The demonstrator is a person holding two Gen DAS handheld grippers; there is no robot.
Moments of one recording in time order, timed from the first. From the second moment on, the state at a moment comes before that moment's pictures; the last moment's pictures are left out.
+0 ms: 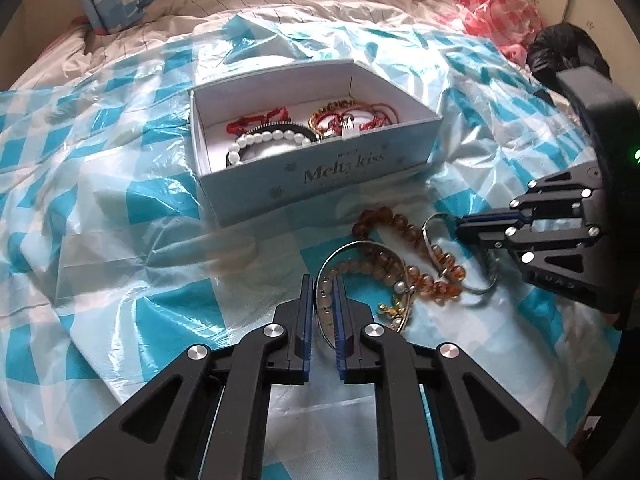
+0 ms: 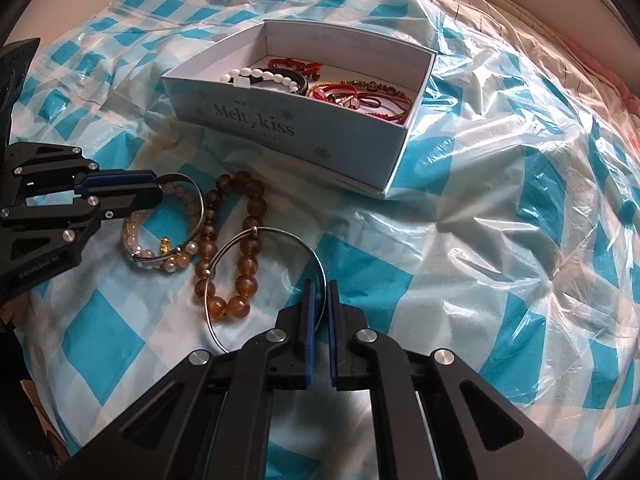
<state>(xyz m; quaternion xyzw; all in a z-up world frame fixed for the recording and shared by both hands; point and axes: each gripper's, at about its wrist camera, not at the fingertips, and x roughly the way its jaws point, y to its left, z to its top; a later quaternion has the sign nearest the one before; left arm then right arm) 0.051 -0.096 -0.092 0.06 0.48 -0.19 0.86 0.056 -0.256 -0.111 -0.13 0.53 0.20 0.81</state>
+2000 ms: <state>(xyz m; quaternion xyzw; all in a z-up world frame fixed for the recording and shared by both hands) 0.045 -0.083 -0.035 0.03 0.41 -0.19 0.89 0.050 -0.283 -0.029 -0.05 0.44 0.20 0.87</state>
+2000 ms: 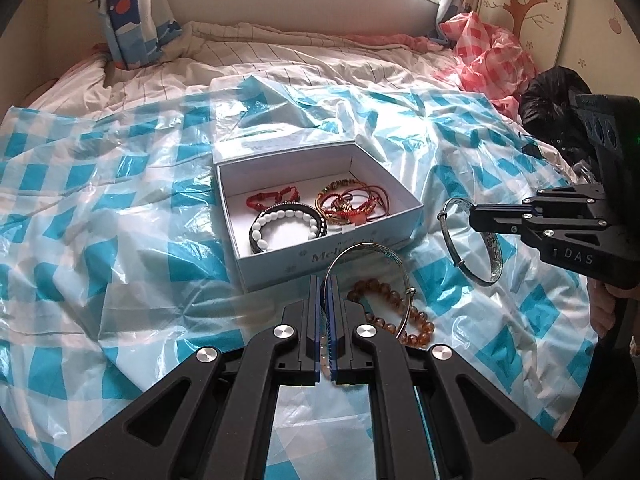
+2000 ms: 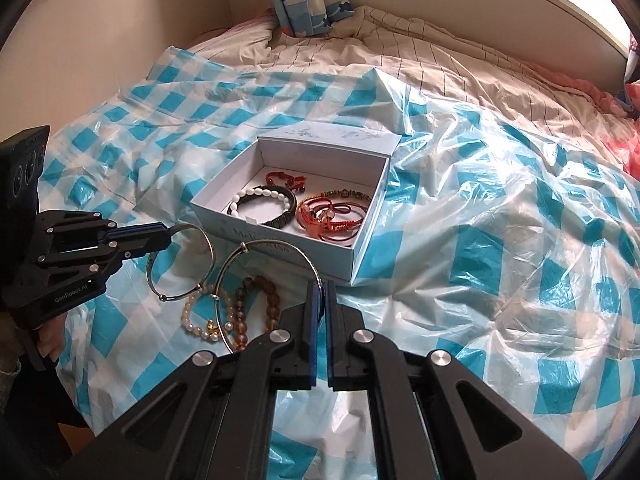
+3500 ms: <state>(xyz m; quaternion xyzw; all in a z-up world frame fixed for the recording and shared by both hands) 0.073 -0.069 -0.018 -0.02 0.38 -0.17 0.91 0.085 -0.274 -0.021 -0.01 0.41 0.20 0.89</state>
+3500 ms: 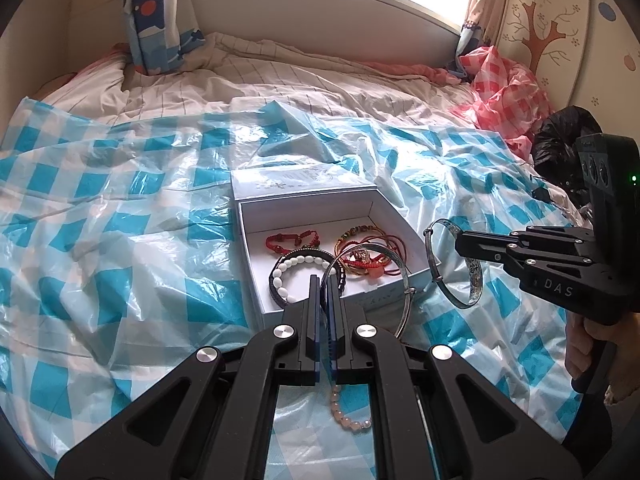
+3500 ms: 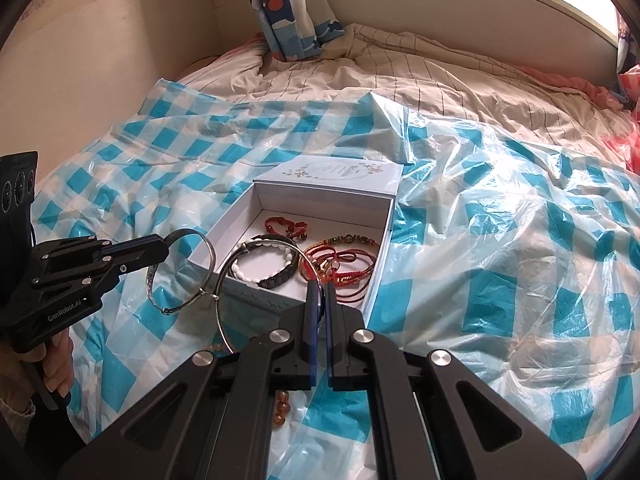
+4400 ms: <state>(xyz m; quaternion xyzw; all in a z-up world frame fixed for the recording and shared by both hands) 0.119 -0.066 -0.038 -0.04 0.40 -0.15 0.90 0.143 -0.269 -0.048 0.03 0.42 0.16 0.89</state>
